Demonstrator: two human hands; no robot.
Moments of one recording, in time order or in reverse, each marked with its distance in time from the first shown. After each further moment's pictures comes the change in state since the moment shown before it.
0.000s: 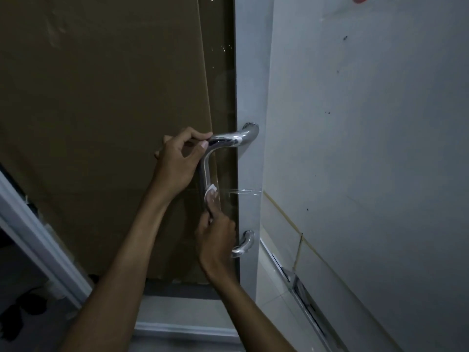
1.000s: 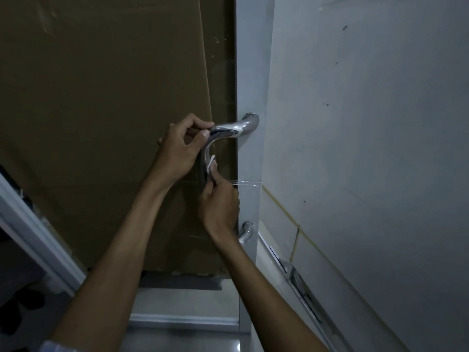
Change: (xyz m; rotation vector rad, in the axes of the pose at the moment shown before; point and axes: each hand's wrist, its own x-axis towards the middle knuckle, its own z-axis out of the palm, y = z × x) left_hand 0.005 0.017 -0.004 -0.085 -0.118 0.032; right_hand 0.037 -0.033 -0.005 -0.159 0.002 0.010
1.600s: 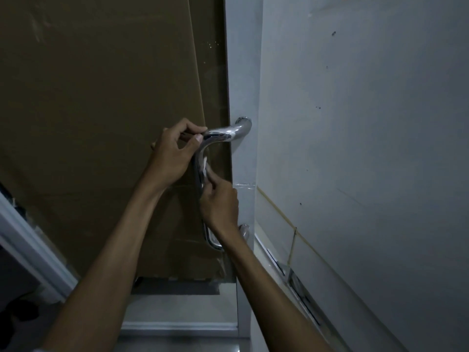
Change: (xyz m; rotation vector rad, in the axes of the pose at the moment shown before) left_hand 0.005 -0.008 0.001 0.006 0.003 0.025; right_hand 0.012 -0.002 -0.016 0.071 -0.131 0.005
